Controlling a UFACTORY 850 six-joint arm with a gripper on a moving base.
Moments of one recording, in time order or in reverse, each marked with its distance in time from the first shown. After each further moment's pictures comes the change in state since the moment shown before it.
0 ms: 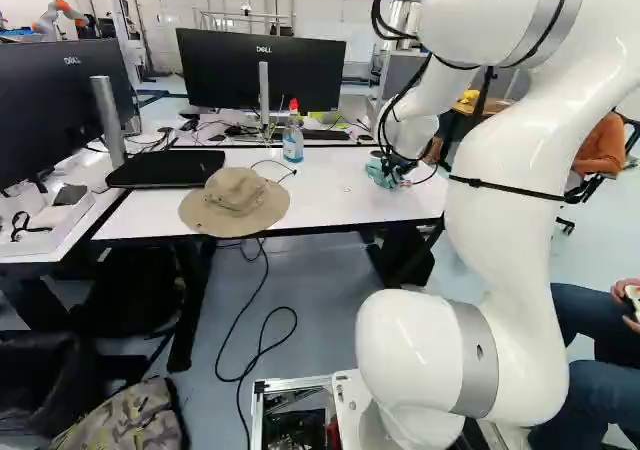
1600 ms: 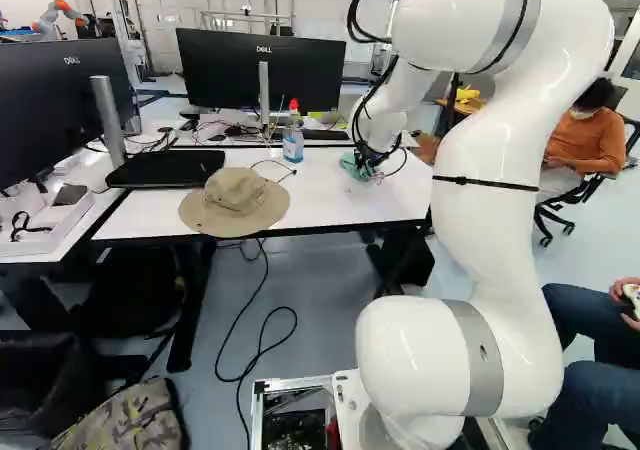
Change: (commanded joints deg) arm 8.7 -2.1 -2.6 0.0 0.0 0.0
